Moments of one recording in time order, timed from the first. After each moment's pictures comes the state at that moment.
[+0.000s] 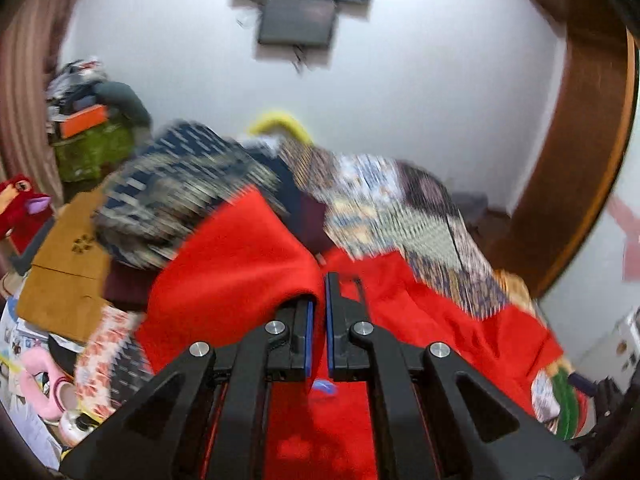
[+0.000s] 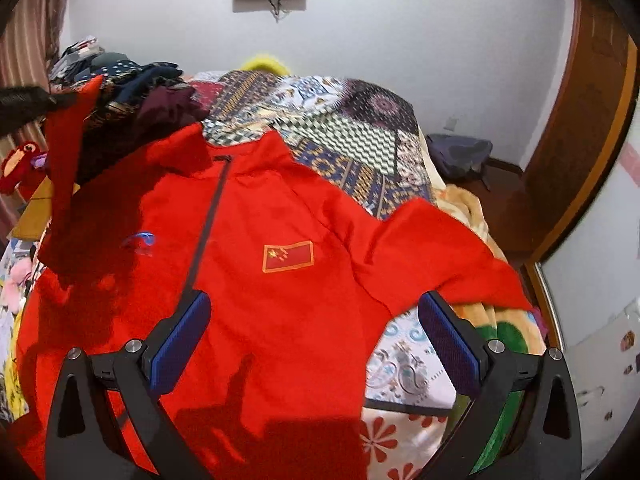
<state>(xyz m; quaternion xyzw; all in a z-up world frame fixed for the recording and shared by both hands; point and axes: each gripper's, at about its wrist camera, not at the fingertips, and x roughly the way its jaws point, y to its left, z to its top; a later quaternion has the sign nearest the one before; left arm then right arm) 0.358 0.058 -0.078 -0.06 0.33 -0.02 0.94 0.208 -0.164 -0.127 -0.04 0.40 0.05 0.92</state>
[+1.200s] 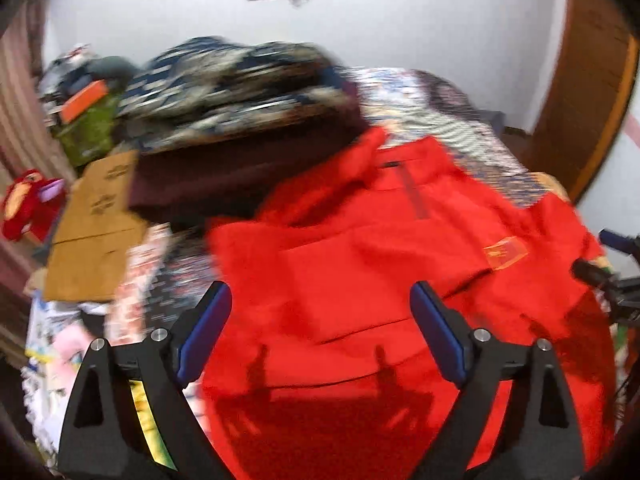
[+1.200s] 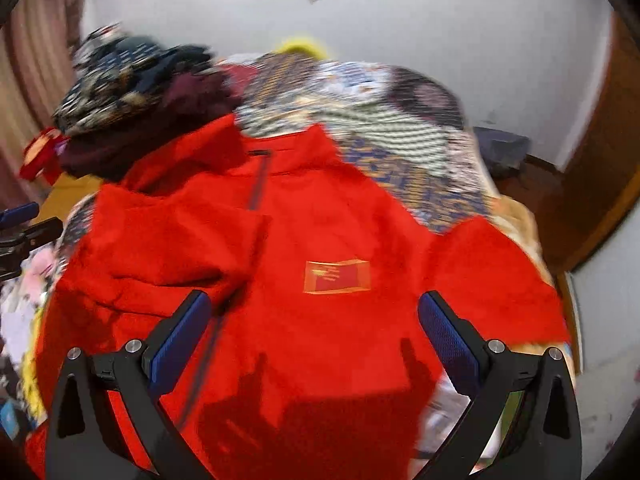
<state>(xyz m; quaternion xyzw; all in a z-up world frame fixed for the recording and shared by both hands) 0.298 0.109 -0.131 0.01 0.42 0.02 0.90 0.259 -0.111 -0.124 -0.06 0.44 0.15 0.88</state>
